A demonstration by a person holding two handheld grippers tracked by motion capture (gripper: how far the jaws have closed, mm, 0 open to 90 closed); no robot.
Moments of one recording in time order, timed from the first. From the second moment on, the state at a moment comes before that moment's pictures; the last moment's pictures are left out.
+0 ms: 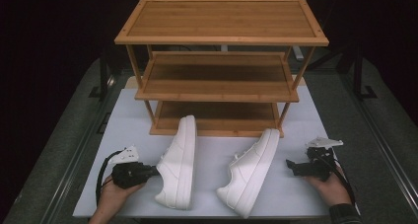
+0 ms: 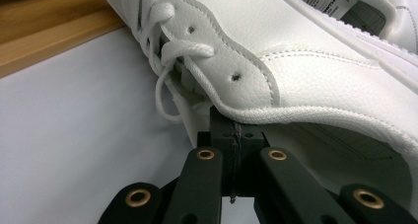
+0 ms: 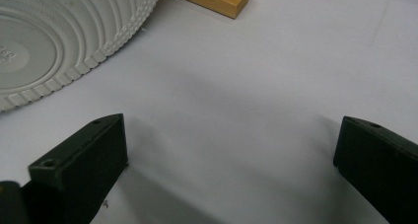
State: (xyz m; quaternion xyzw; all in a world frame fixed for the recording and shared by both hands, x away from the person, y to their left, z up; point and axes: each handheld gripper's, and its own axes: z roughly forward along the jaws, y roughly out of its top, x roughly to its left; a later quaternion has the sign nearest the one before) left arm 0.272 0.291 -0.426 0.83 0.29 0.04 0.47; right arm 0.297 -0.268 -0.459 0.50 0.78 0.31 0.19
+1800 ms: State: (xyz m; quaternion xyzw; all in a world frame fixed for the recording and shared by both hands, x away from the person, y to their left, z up) left arm 0.288 0.231 -0.397 0.81 0.22 0.02 0.54; right arm 0.297 -0.268 -0.459 0.50 0.78 0.32 0.19
